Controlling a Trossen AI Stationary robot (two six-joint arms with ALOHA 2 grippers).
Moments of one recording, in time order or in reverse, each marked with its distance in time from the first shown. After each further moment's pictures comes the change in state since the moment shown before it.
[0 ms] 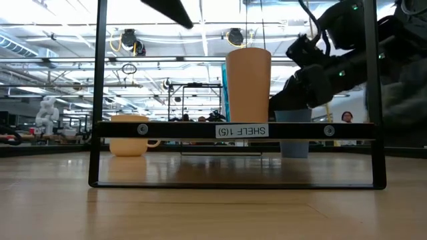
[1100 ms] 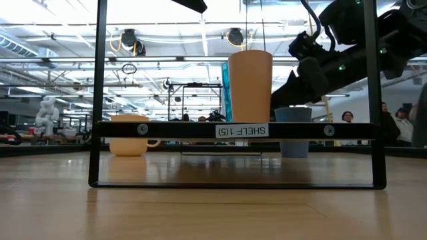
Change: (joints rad) left arm -0.001 0.001 0.029 0.123 -0.017 0.229; right arm -0.002 -0.057 0.000 -0.055 0.084 0.084
